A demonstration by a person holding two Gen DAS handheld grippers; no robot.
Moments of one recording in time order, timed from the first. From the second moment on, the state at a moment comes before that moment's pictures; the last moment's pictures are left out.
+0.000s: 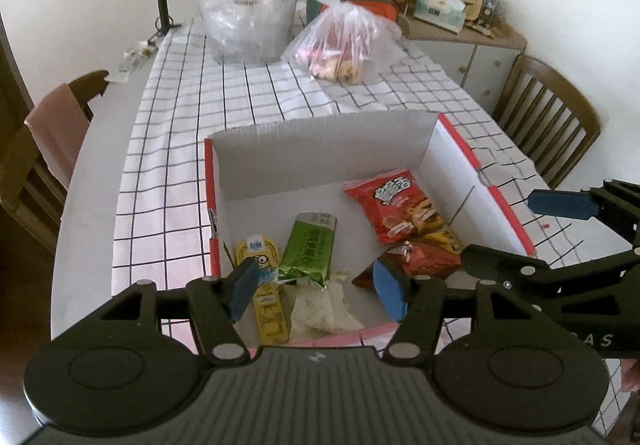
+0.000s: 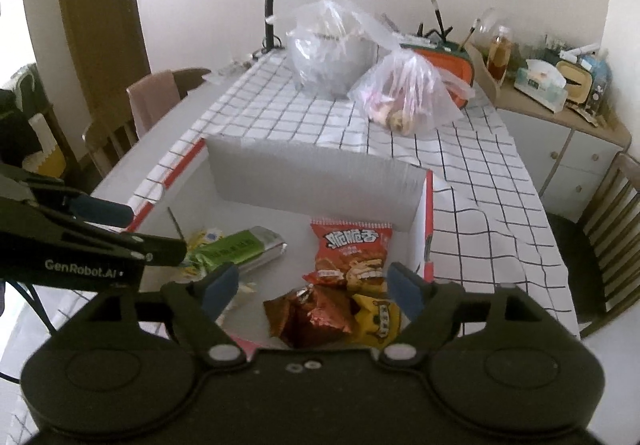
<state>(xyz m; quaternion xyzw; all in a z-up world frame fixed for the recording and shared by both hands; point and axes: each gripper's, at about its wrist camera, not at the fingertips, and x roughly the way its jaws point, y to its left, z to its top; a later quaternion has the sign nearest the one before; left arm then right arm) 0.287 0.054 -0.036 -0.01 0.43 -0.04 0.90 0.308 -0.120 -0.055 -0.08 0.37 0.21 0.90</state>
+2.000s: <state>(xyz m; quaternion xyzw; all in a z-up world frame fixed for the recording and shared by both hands) 0.158 0.118 -0.141 -0.06 0.46 0.01 0.88 0.164 -0.126 -0.169 -0.05 0.48 0.19 0.86</state>
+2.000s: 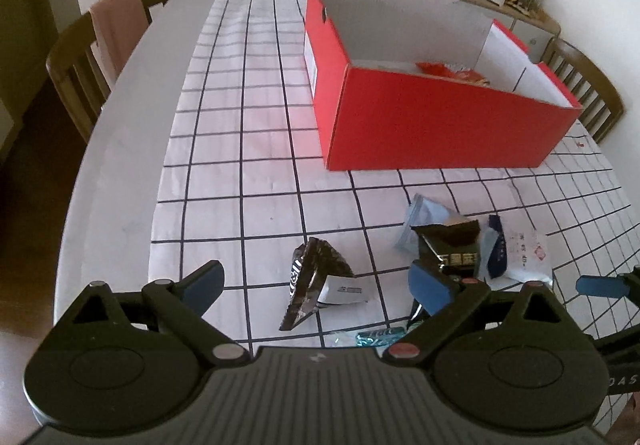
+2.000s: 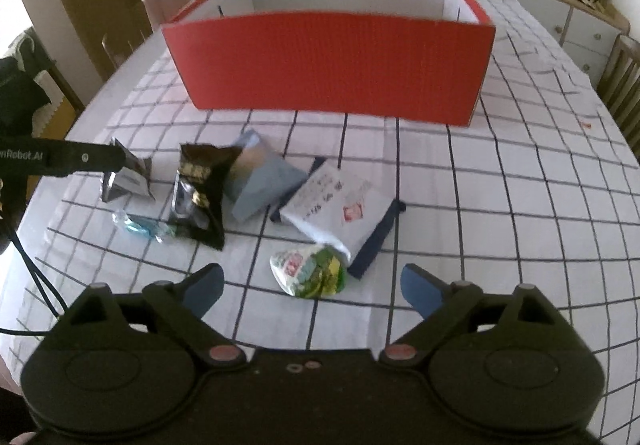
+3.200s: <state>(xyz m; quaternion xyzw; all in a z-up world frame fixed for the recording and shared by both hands) 0.181 0.112 -0.169 -0.05 0.51 0.00 0.86 0.165 -0.125 -0.180 -0.06 0.48 0.16 0.86</state>
